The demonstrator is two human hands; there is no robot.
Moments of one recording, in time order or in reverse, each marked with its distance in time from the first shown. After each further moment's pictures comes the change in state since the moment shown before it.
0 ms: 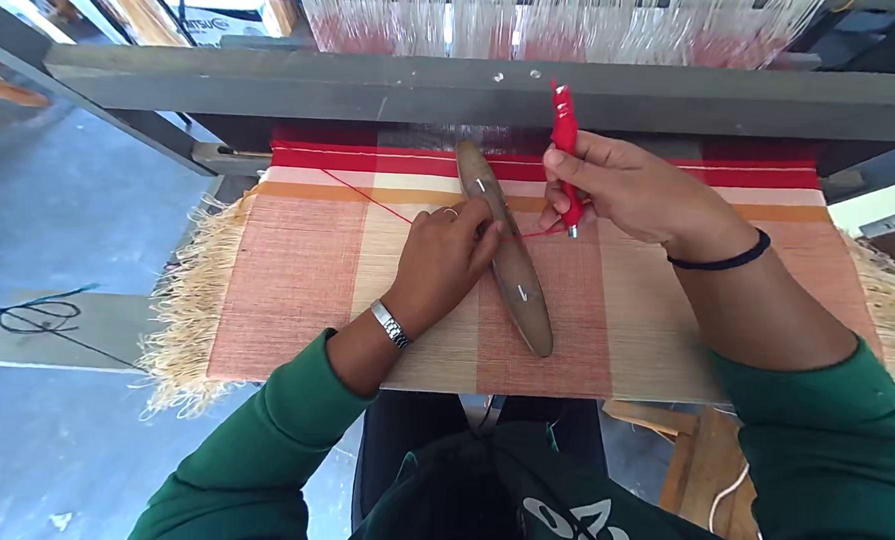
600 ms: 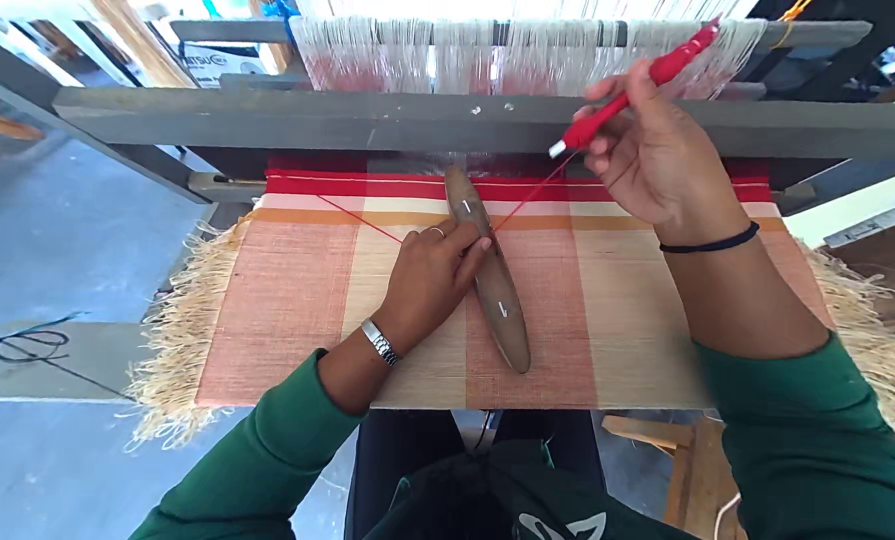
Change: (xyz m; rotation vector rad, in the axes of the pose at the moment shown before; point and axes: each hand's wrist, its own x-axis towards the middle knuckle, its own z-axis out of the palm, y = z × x) left_hand 0.002 -0.001 0.000 -0.019 0.006 0.025; right_hand 0.006 -0.005 -0.040 0.341 0.346 -0.296
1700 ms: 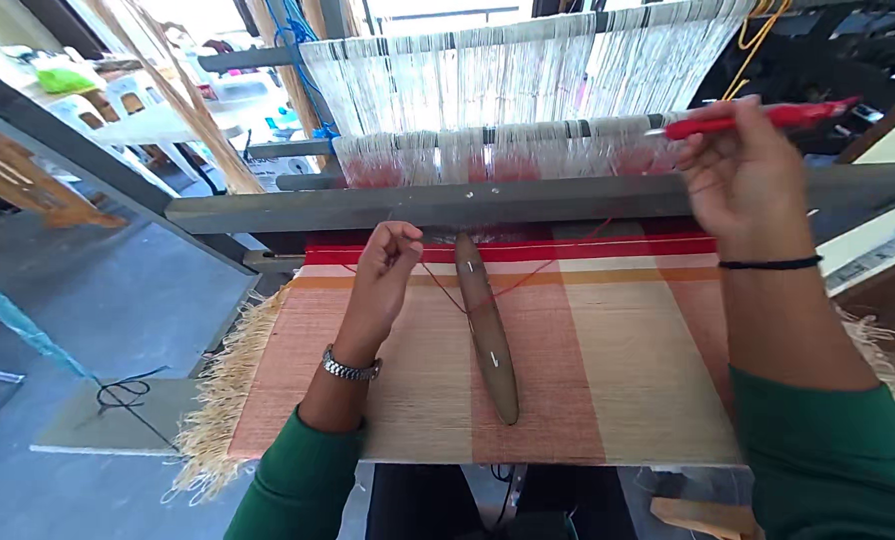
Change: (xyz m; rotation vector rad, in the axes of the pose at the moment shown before) left_hand 0.017 -0.022 -0.062 -0.622 0.212 -0.236; right_hand -0.004 -0.048 -0.082 0.076 0.405 -0.298
